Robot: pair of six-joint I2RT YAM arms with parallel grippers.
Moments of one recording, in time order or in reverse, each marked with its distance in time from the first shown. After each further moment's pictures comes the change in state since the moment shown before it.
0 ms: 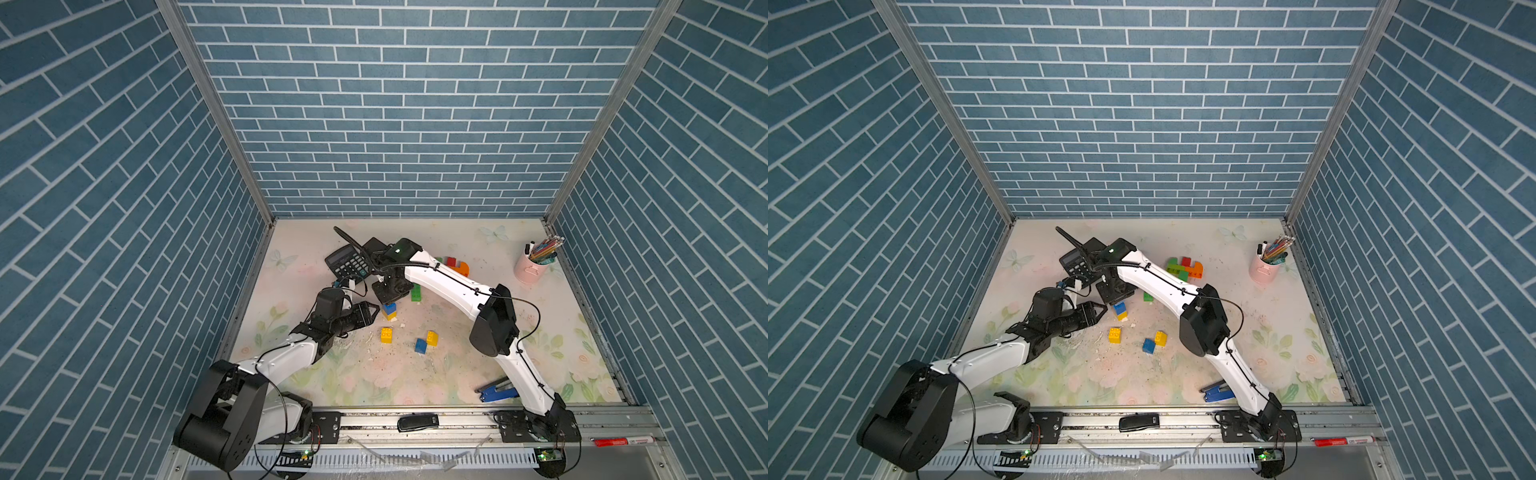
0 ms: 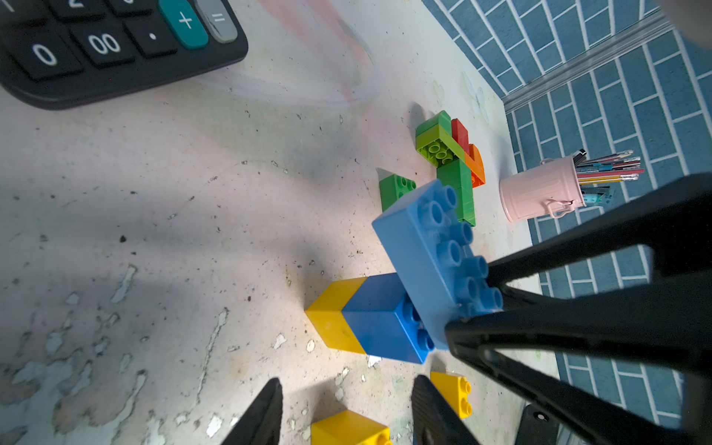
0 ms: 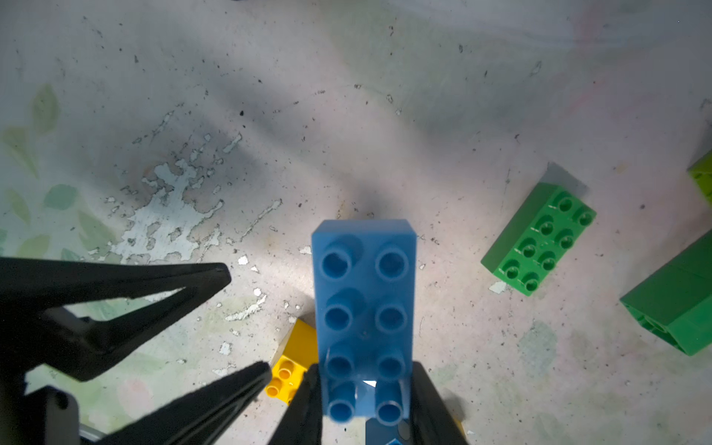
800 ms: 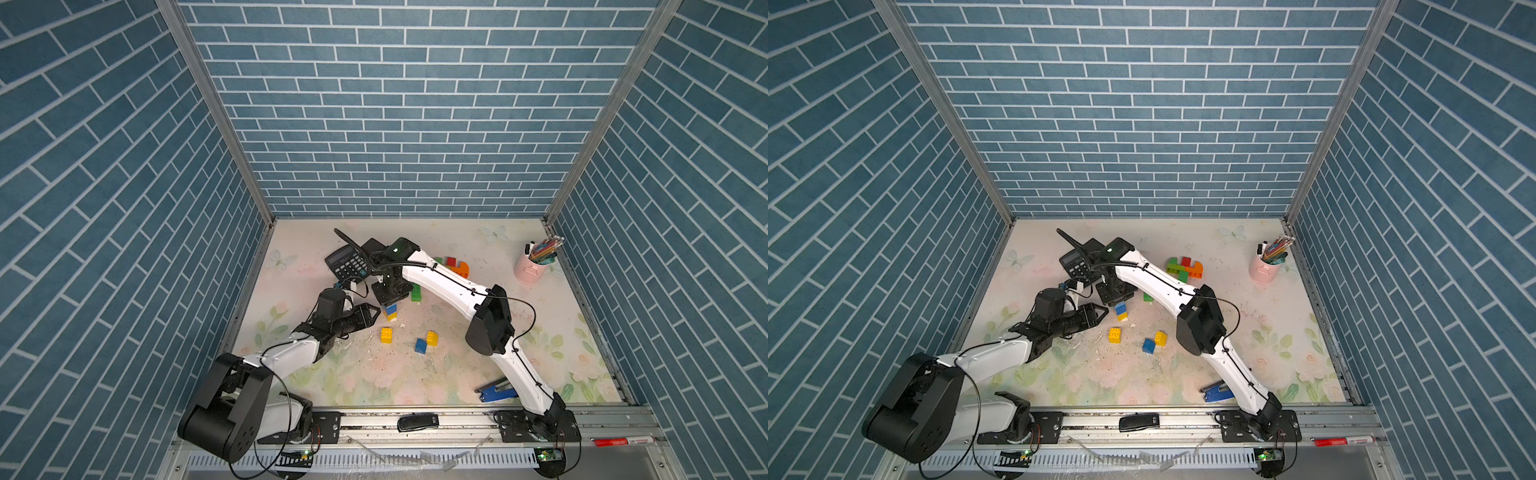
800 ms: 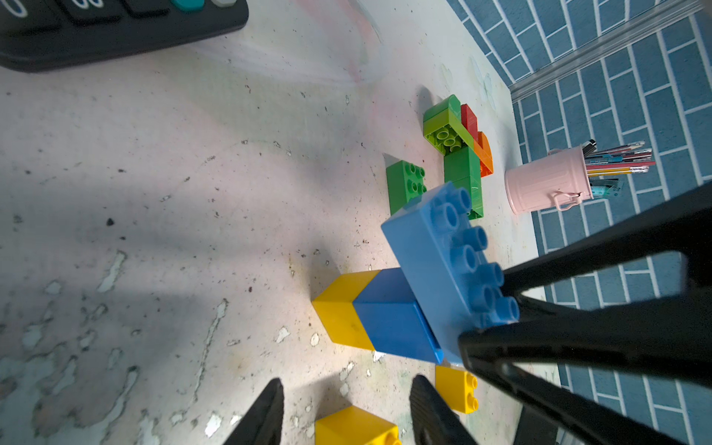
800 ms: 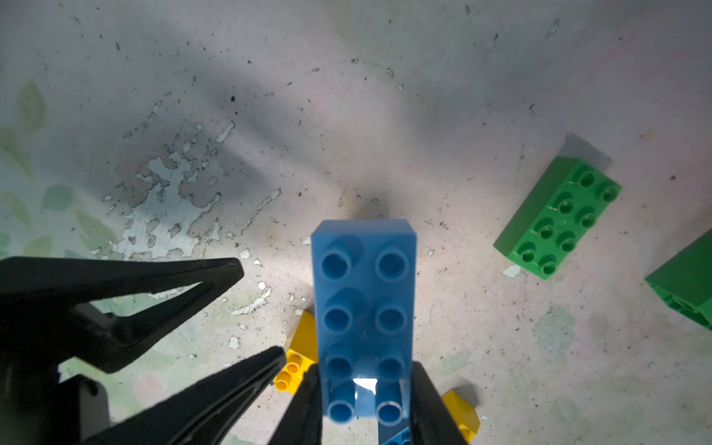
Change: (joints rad) left arm 0.001 0.035 -0.002 0.017 0.021 -0.003; right arm -0.001 0.037 0.061 -0.072 -0.021 0.052
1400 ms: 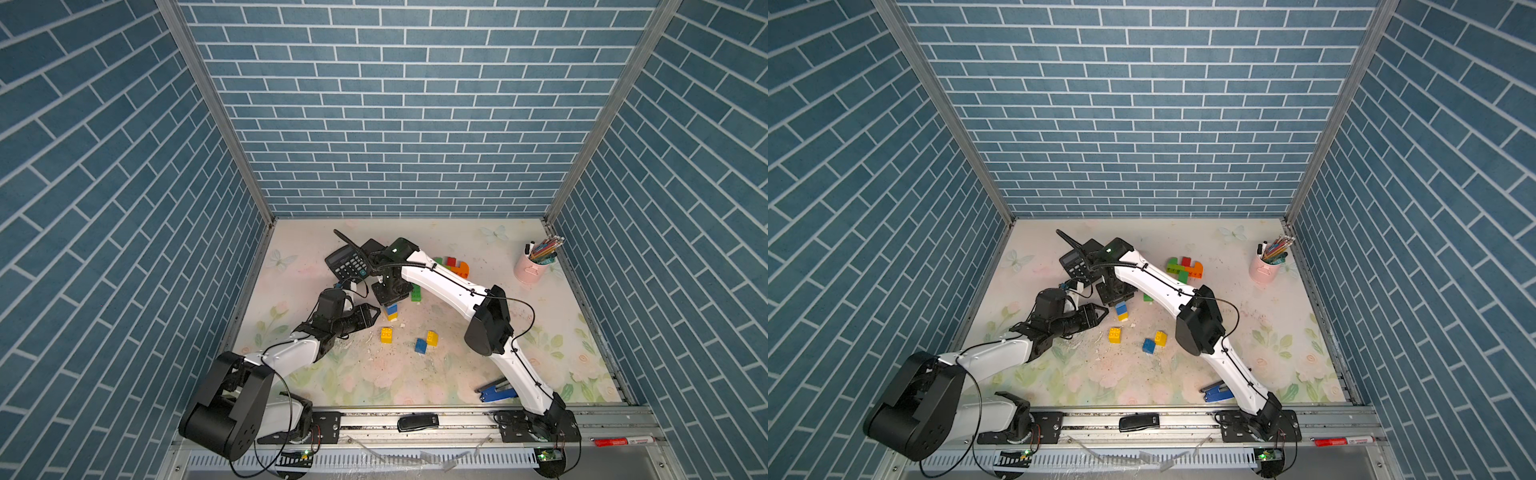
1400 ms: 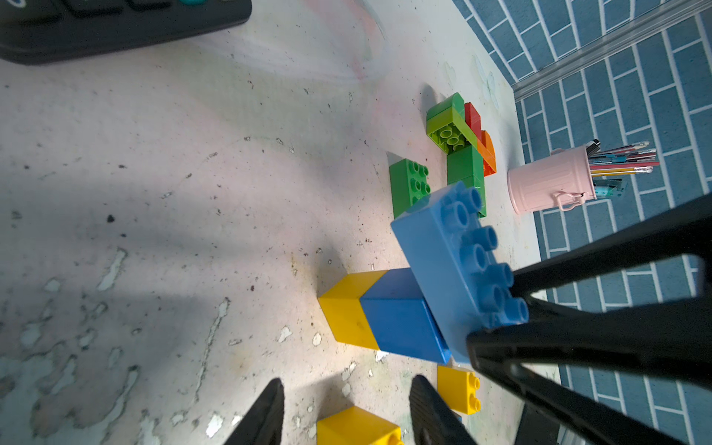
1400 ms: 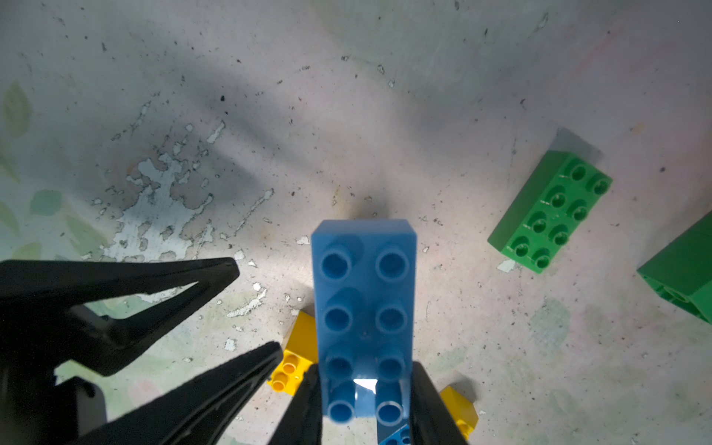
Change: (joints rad) left arm 0.000 0.009 0.000 0.002 0.000 -0.003; right arm 0.001 0.006 0.014 -0.015 0.013 0.018
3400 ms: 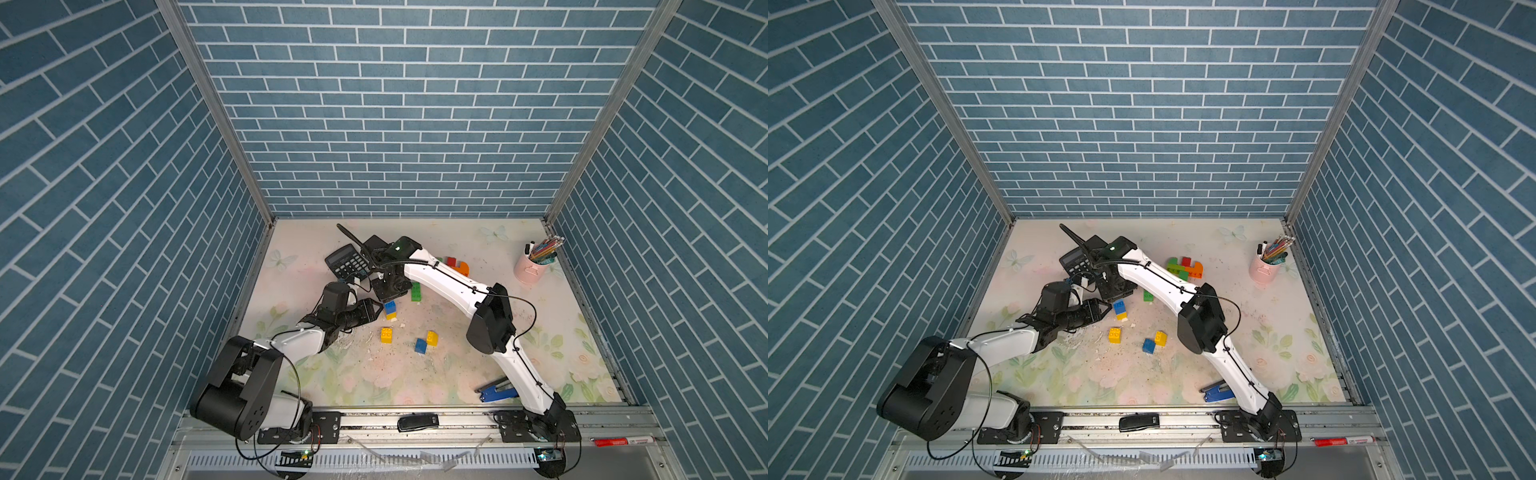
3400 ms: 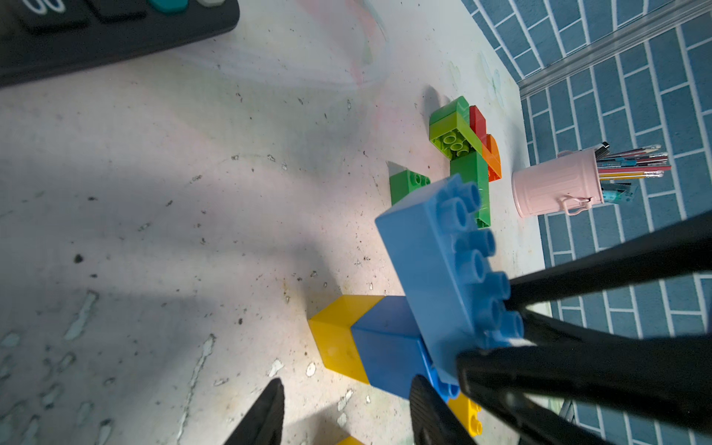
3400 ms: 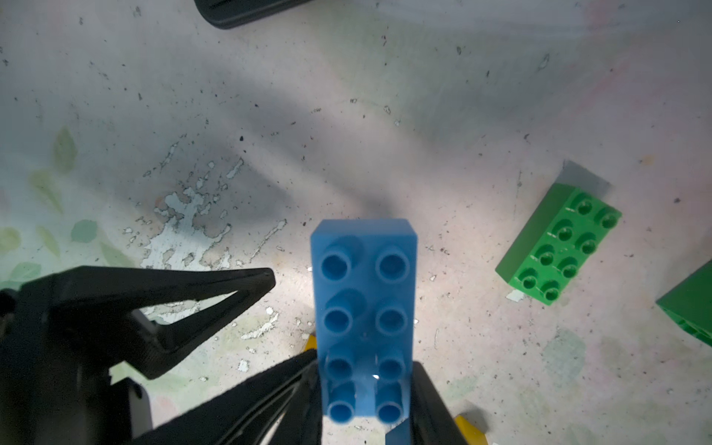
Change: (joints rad) left arm -0.001 0.098 0.074 0.005 0.008 0.005; right arm -0.019 -0.011 -0.036 0.085 -0.037 -0.004
